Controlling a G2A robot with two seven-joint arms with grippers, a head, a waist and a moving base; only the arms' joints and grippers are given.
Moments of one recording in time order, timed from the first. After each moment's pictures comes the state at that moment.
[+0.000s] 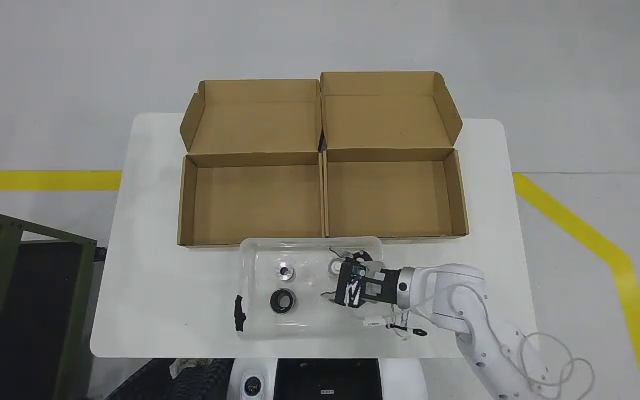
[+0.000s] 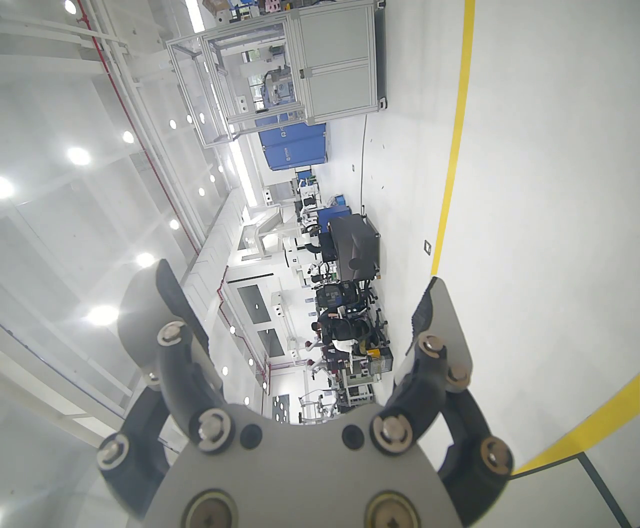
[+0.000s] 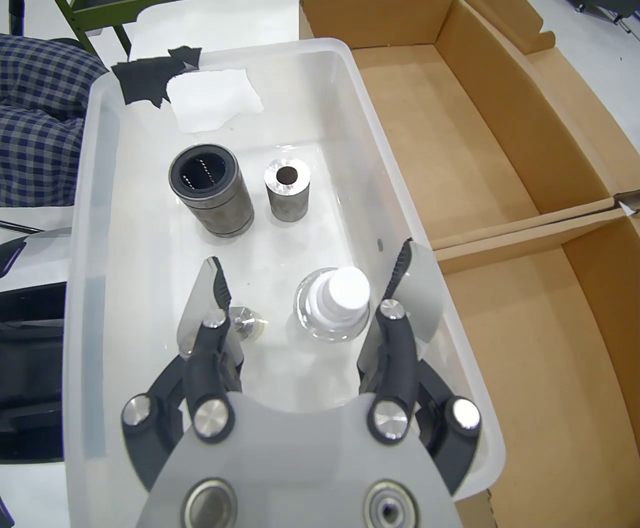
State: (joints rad) left arm -0.01 -0.37 -0.75 -1.25 2.03 -0.40 0.22; right arm -1.37 -1.14 1.11 -1.91 -1.41 -0.83 0.37
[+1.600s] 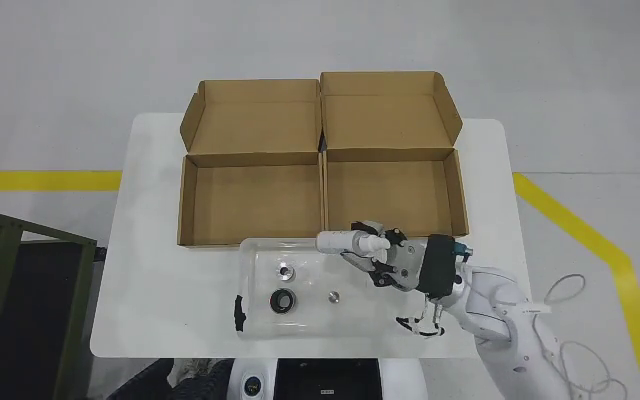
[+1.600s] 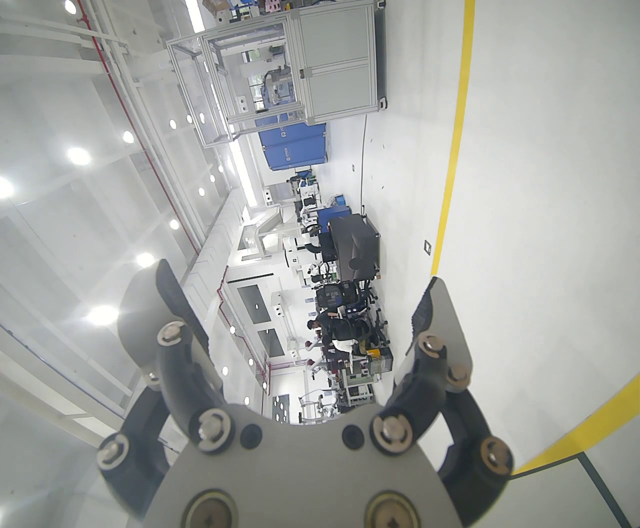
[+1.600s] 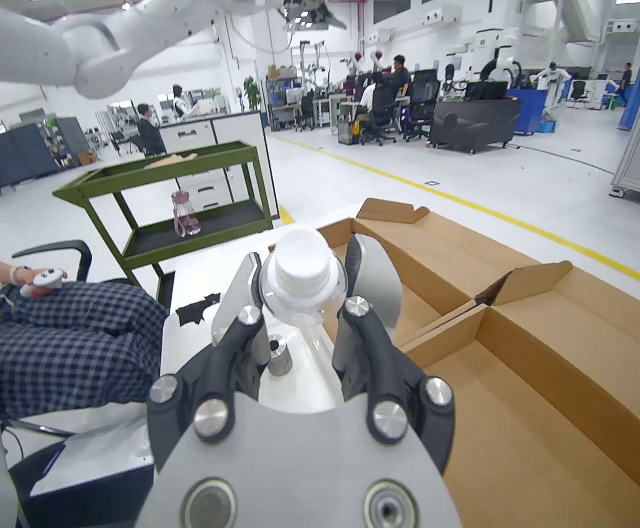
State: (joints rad) left arm -0.01 -0.37 -0.75 -1.25 2.03 -0.40 0.22; right arm -1.48 -1.11 1.29 -1.97 -1.06 -0.79 -0.11
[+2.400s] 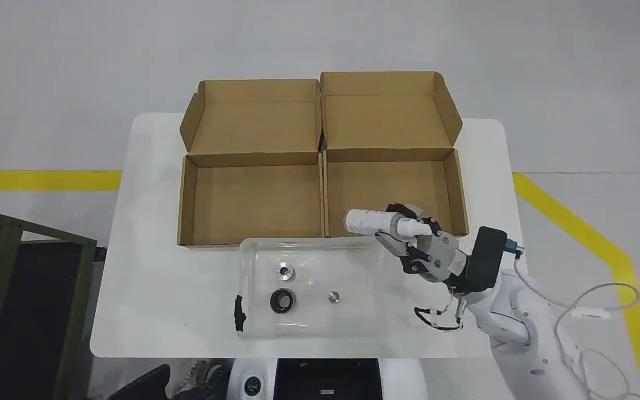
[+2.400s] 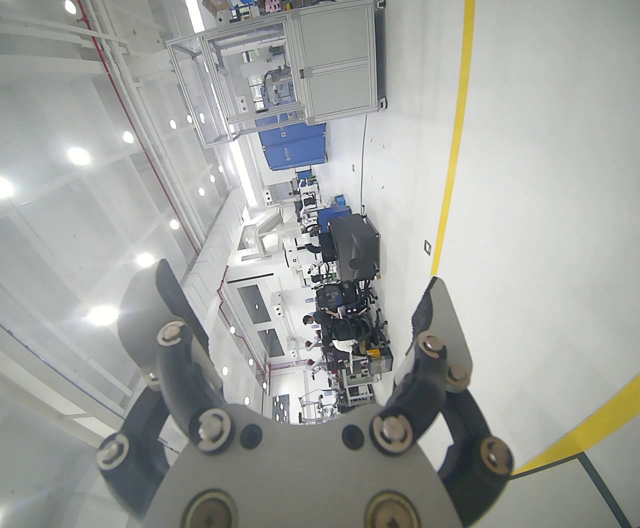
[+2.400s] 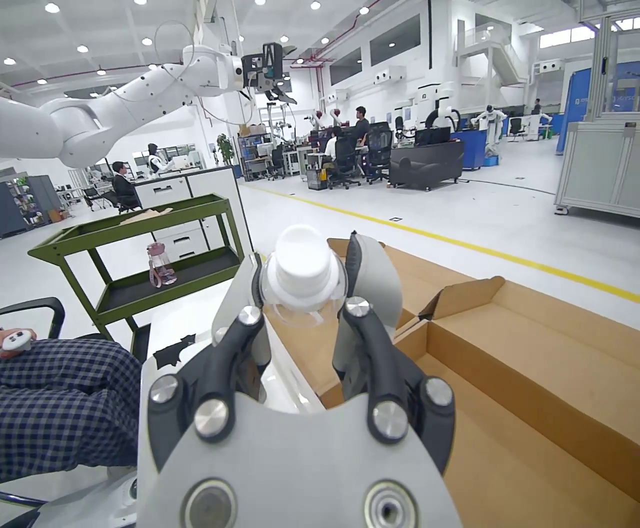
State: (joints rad) left arm -0.01 -0.37 -0.75 -1.25 2.03 -0.40 0.22; right arm -1.53 -1.10 1.39 -1.99 -1.06 -0.76 -0.22
